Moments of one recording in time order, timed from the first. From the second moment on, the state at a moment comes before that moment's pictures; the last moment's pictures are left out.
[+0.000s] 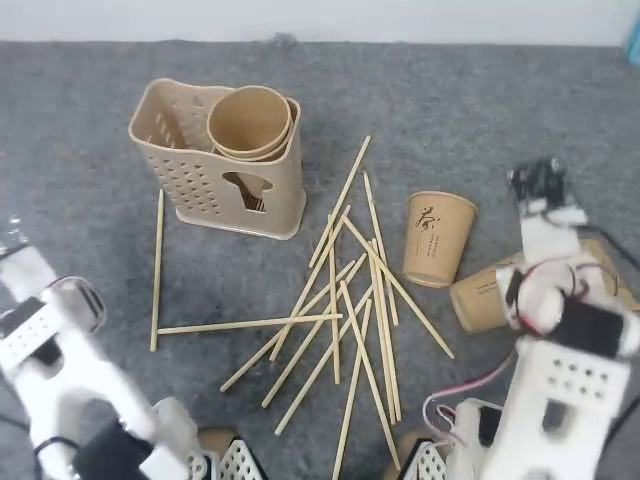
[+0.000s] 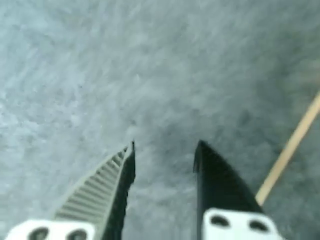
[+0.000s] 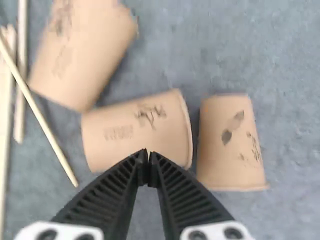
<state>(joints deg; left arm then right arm) -51.6 -21.8 57.4 46.2 -8.1 11.8 -49.1 32.8 81.9 27.2</state>
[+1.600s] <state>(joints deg) -47.1 -22.6 60.5 50.2 -19.5 -4.8 41.0 -45.0 100.6 5.7</state>
